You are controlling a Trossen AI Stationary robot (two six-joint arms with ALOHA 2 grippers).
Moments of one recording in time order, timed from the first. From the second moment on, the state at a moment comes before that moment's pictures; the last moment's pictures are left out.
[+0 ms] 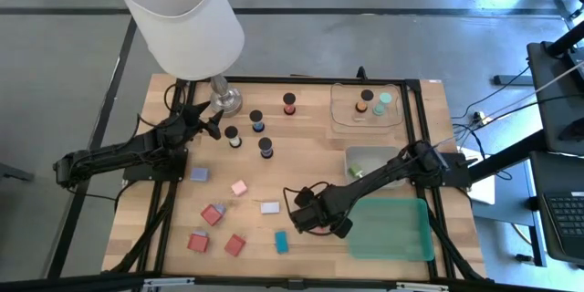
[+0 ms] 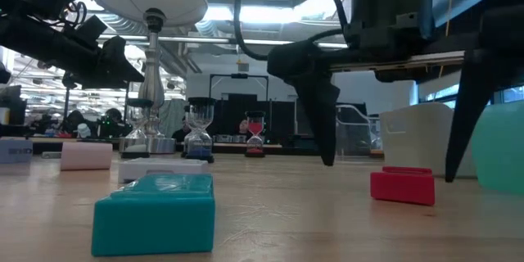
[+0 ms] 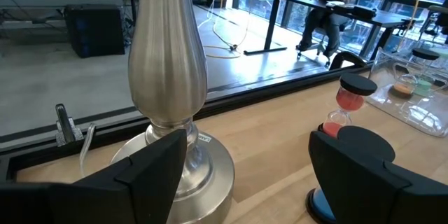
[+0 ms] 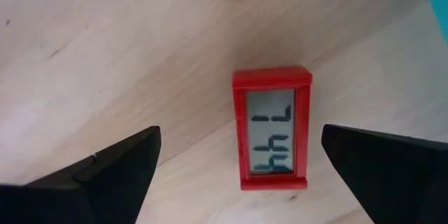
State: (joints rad) left arm 0.36 0.21 0.06 -0.09 -0.61 -0.28; right arm 0.45 2.14 1.60 -0.96 0.03 2.64
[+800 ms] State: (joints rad) left arm 0.36 0.21 0.06 -0.09 -0.61 -0.28; right arm 0.45 2.16 1.60 -0.98 -0.02 2.61
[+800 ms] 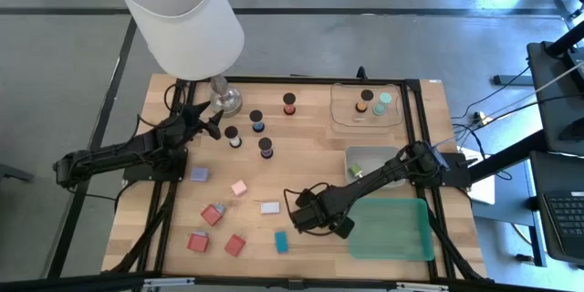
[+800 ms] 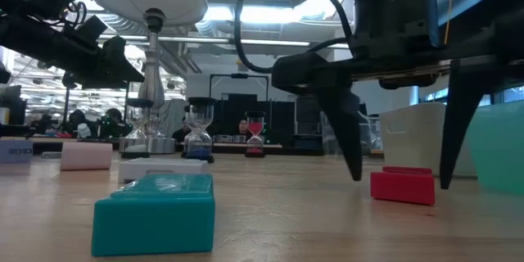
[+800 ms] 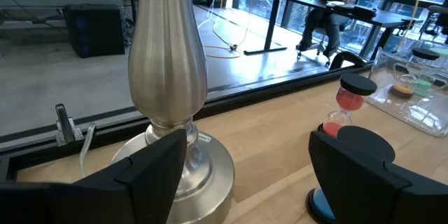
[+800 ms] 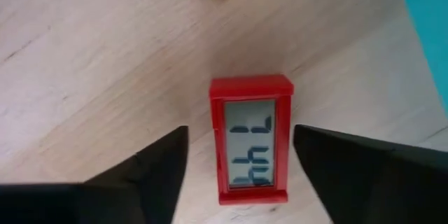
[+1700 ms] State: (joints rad) left arm 0.36 0.21 0.06 -0.09 -0.61 -0.28; right arm 0.45 2.20 1.60 -0.95 -0.04 2.58
